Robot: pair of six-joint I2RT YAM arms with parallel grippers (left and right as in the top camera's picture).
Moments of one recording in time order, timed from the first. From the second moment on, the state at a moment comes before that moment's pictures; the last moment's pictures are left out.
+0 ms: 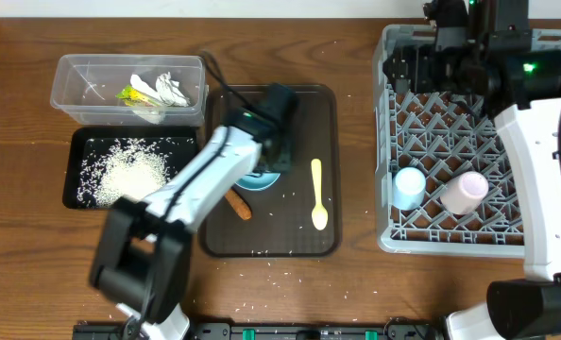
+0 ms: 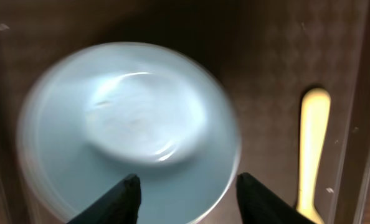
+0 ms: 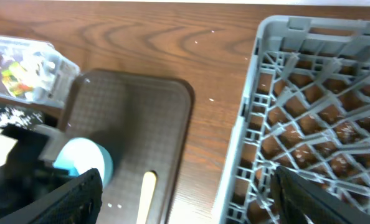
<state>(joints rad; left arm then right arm) -0.47 1.80 1.35 -0.87 -0.04 -0.50 0.14 1.69 1.84 -1.01 -0.27 0.11</state>
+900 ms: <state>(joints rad) -0.01 1.37 1.39 -1.08 -0.06 -0.64 0.60 2.24 1.84 -0.93 -0.27 0.33</state>
